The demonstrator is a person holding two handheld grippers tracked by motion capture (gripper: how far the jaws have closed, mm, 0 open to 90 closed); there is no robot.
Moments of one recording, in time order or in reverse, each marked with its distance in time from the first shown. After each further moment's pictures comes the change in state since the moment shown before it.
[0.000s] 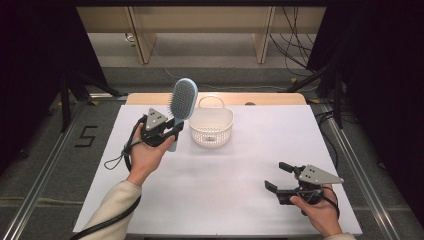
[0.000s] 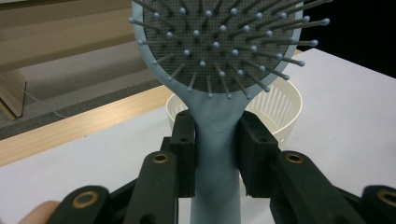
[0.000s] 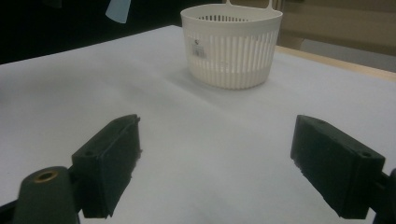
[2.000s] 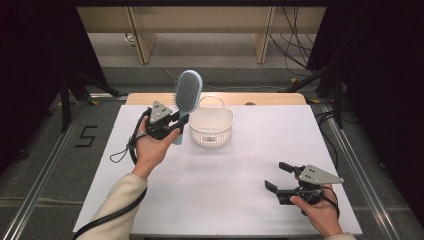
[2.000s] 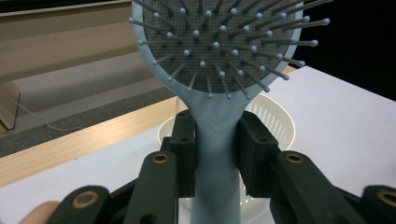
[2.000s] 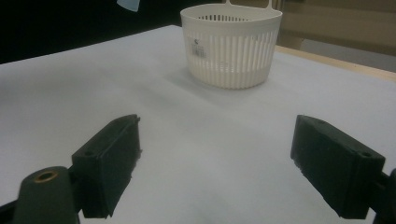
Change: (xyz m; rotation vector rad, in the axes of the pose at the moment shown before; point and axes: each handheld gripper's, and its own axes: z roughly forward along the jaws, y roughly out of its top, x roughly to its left) left arm -0.004 0.017 0.011 -0.046 -0.019 -0.007; right arm 0.000 0.000 0.000 0.001 -0.001 0.001
